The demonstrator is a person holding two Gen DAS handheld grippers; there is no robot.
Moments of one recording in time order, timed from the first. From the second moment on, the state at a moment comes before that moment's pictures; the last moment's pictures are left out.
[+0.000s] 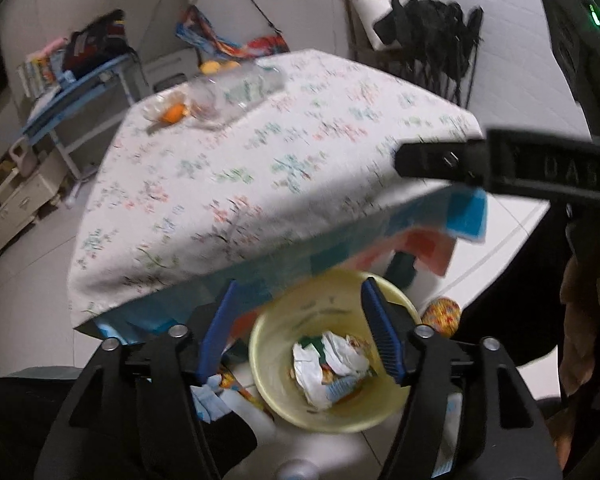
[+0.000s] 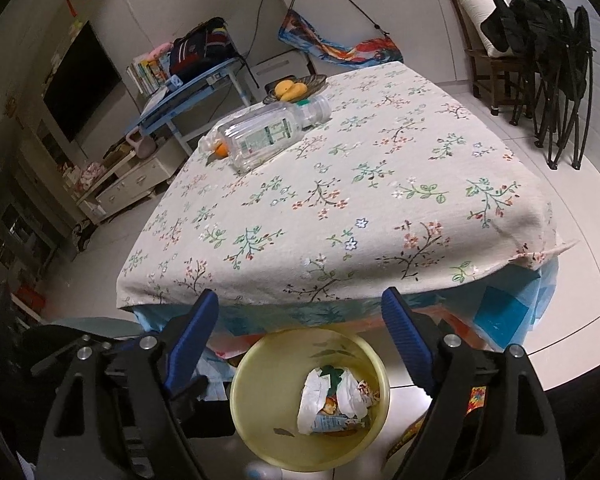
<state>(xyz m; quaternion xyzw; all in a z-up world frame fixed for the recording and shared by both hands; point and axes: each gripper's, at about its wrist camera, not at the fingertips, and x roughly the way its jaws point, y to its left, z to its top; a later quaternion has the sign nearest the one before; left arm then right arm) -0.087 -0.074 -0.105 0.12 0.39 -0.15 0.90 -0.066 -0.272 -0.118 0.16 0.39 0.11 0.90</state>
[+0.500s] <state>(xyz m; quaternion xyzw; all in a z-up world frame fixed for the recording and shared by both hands) -0.067 -0.007 -0.069 0.00 0.34 -0.02 0.94 -0.066 -0.262 -0.115 0.15 0.38 0.11 0.91</state>
